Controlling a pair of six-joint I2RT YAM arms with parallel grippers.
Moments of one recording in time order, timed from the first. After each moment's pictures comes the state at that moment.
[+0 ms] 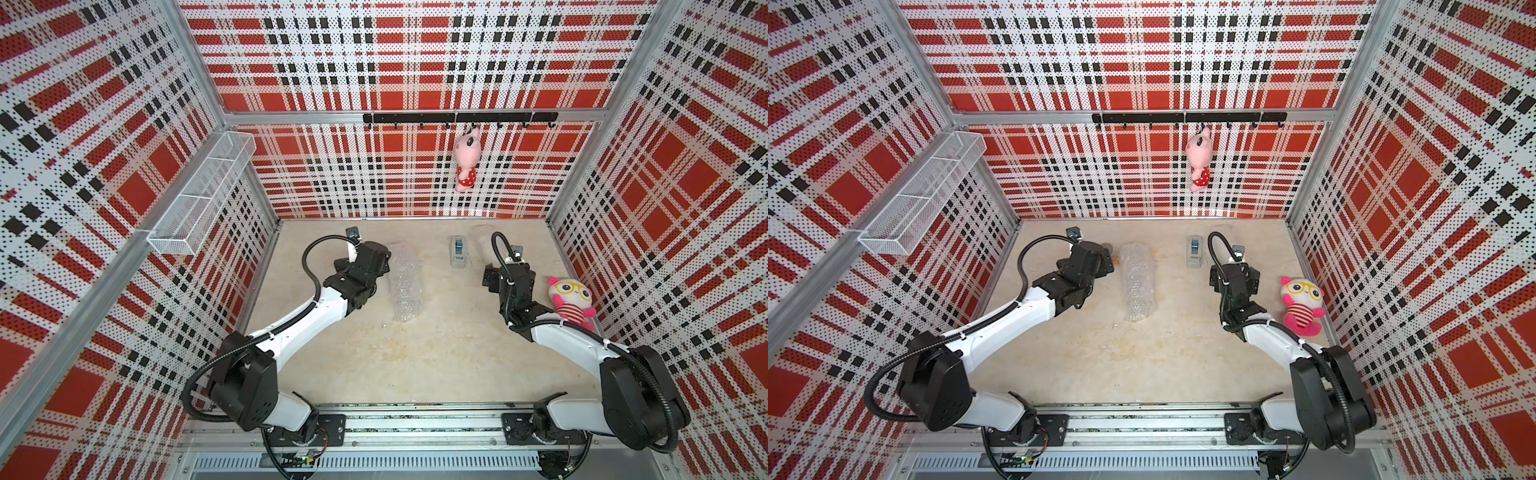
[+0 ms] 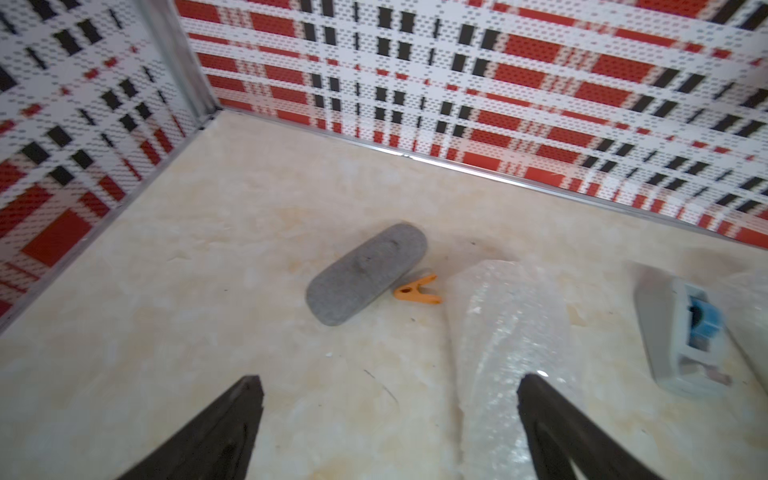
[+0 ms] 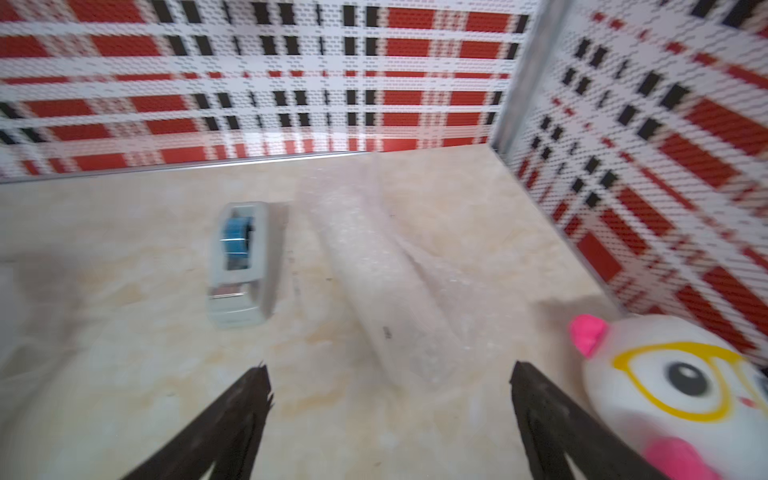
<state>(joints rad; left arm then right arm) -0.53 1.43 1.05 -0.25 -0.66 -0.54 0.34 1.35 0.61 0.35 0.64 0.11</state>
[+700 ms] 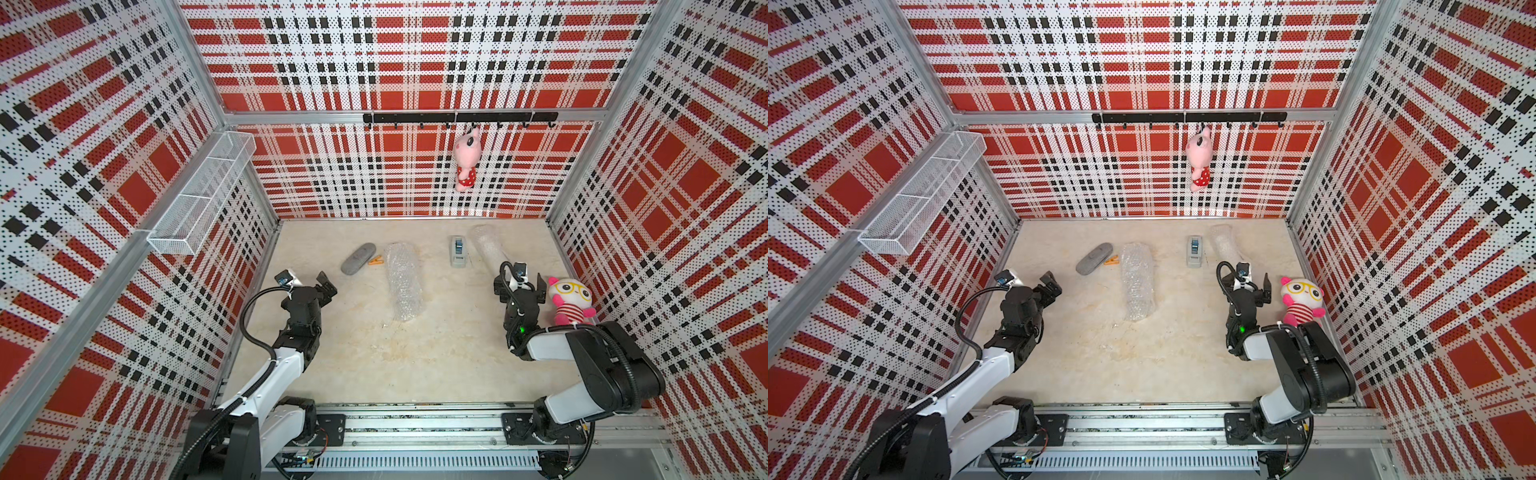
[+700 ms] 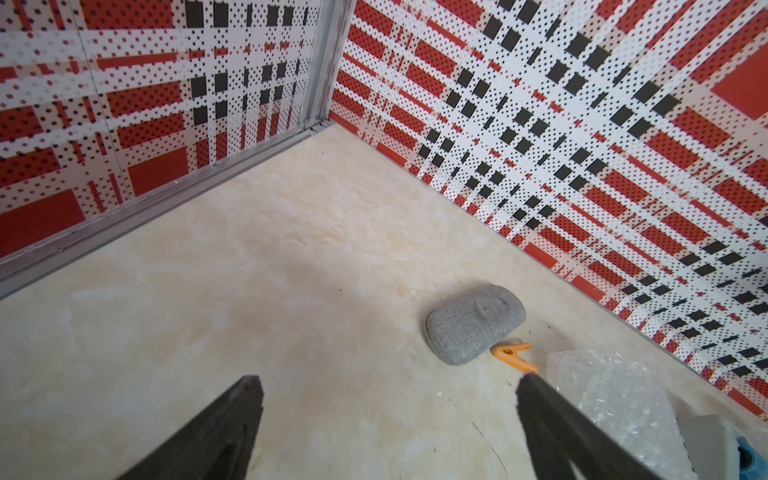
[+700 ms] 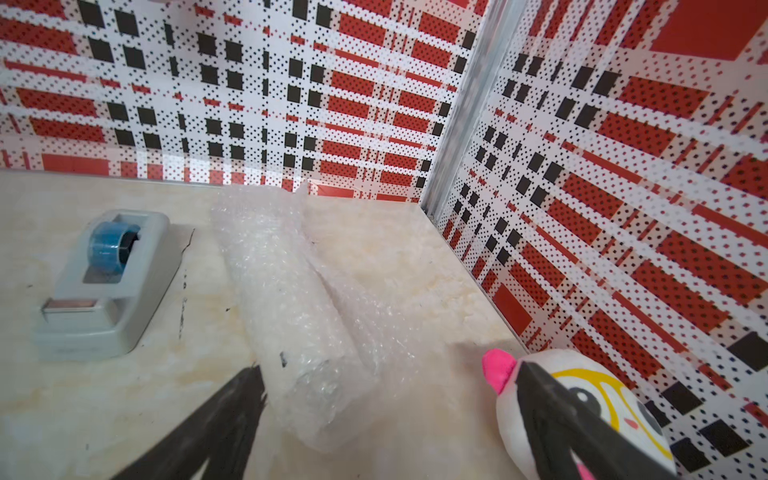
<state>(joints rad) -0.13 1.04 0.41 0.34 -0.39 -0.55 0.23 1.53 0.33 1.08 0.60 -0.16</state>
